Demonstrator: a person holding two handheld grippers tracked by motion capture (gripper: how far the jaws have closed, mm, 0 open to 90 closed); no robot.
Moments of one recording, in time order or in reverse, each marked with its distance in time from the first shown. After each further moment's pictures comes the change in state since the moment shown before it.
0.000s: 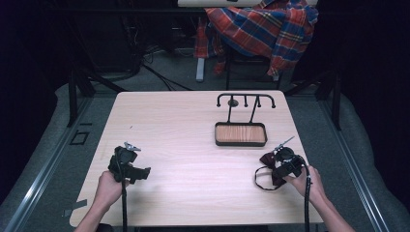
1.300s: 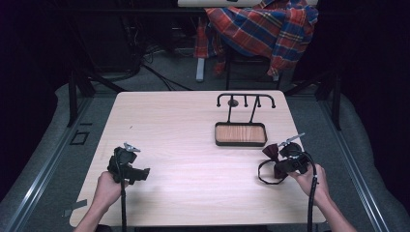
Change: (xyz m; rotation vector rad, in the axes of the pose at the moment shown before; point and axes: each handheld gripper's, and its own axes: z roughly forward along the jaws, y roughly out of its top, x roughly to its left) left arm -0.001 -0.003 -0.004 -0.010 0.006 0.010; right arm -0.004 -0.004 -0.029 -0.149 -0.042 0.055
